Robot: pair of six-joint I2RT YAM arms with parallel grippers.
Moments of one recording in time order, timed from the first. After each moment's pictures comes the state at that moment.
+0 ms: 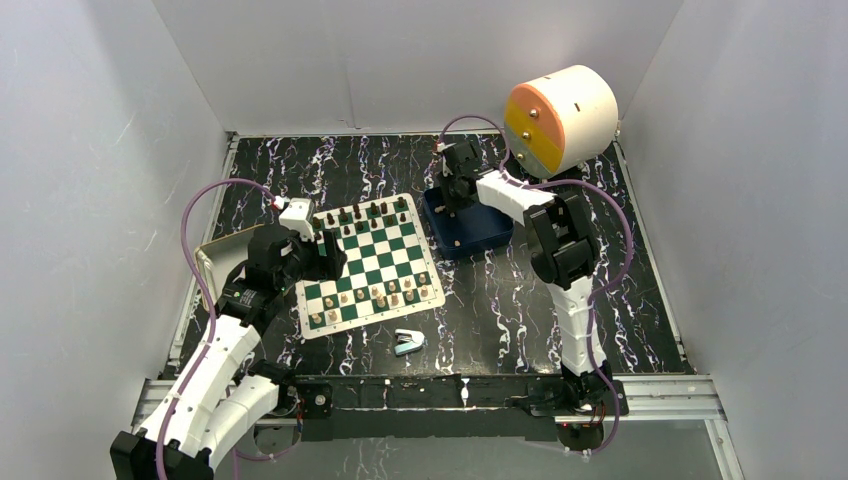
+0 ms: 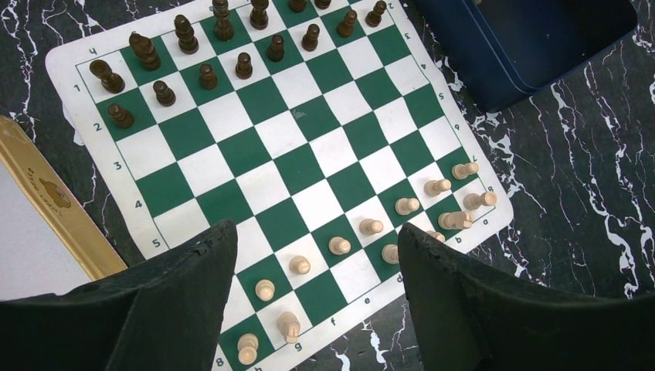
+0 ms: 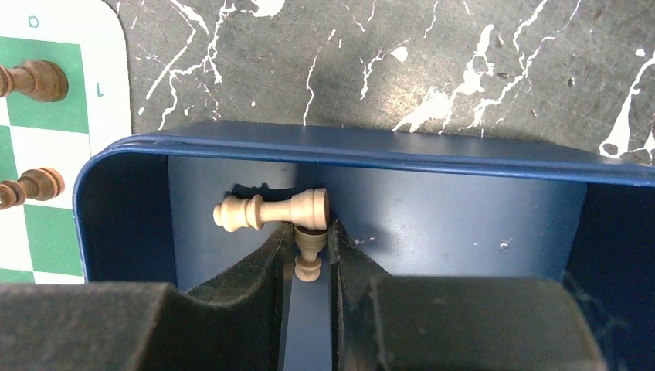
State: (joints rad) left arm -0.30 0.78 0.67 -0.43 0.06 -0.20; right arm 0.52 2.22 1.72 -0.43 0.01 0.13
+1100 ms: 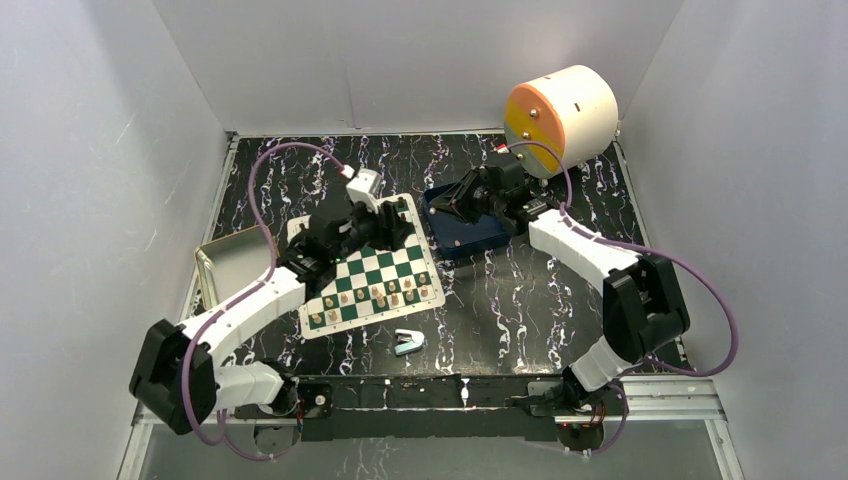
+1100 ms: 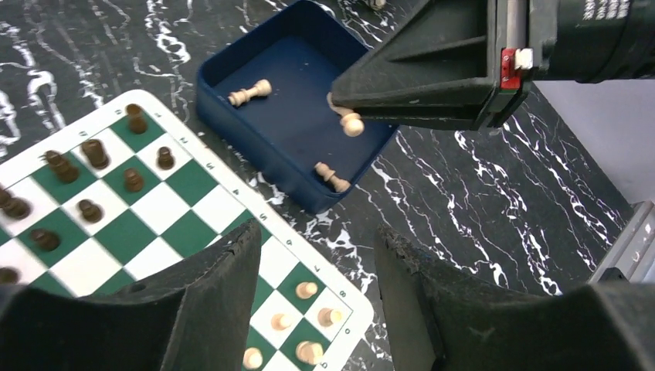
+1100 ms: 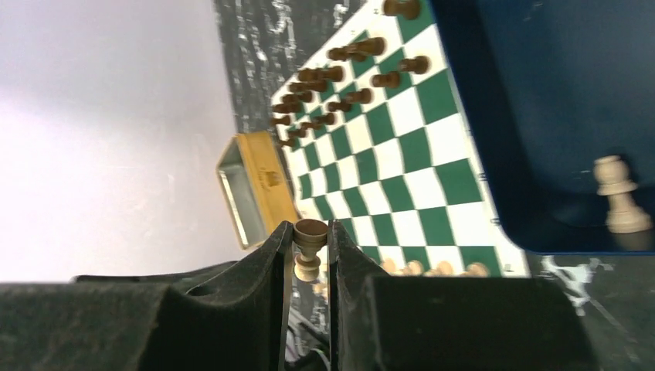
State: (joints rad) left arm -0.56 1.18 0.79 0.09 0.14 -0.32; right arm 0.53 1.58 1.14 -0.12 -0.27 1.09
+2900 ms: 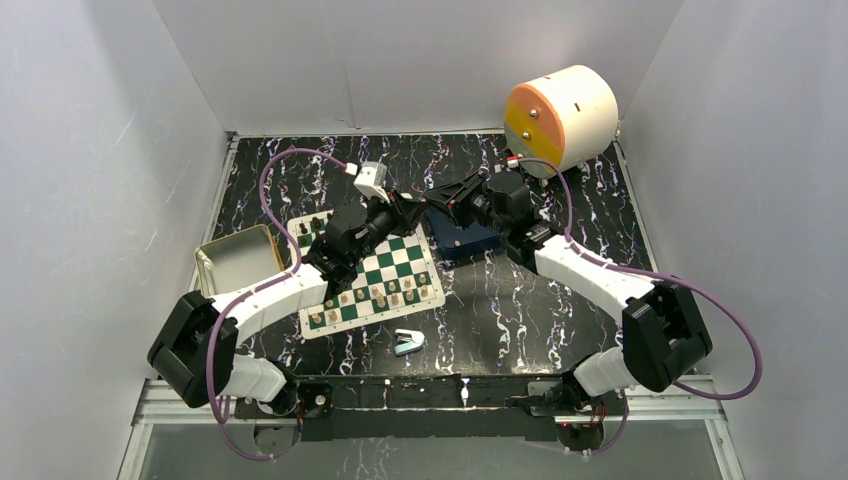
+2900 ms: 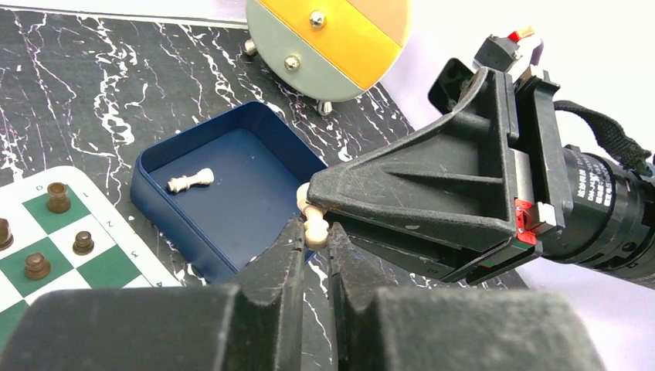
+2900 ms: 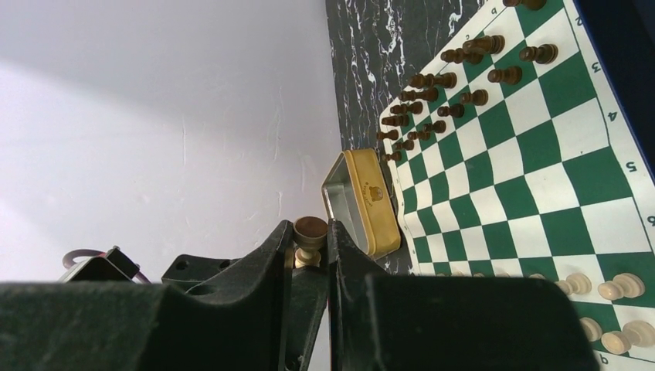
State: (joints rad) left arm -0.68 1.36 0.77 0.53 -0.03 -0.52; right arm 0.63 1.41 0.95 0.18 -0.13 1.39
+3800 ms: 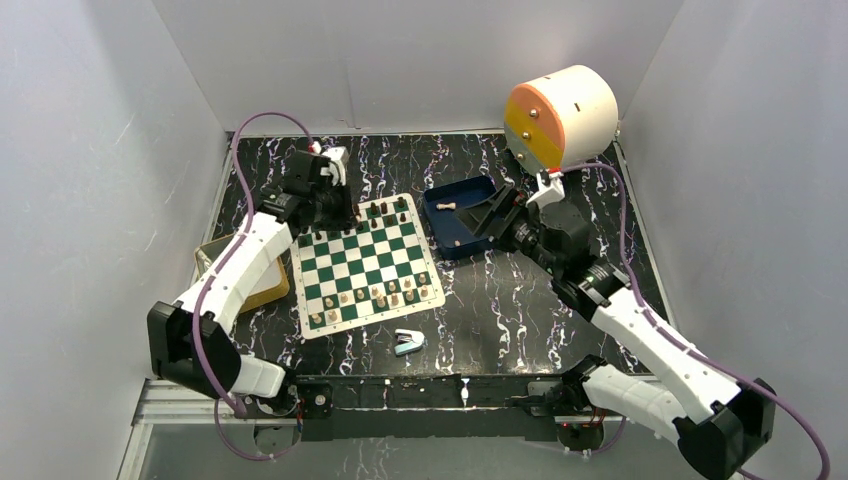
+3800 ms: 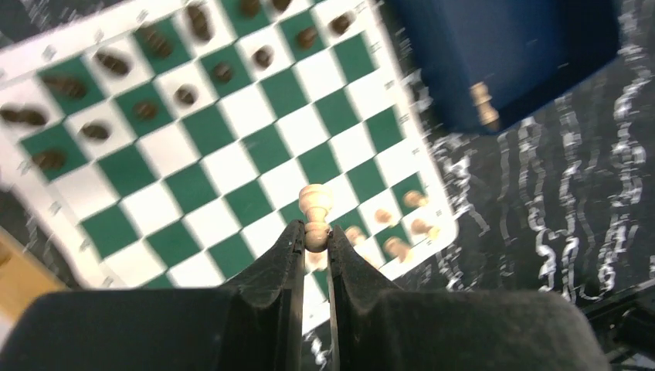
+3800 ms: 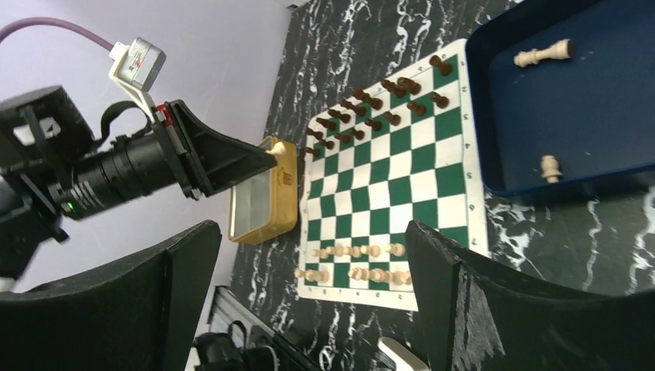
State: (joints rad) left arm -0.39 1.38 1.22 -0.61 0.11 -0.30; right arm 0.64 0.96 0.83 -0.09 -0.03 0.94
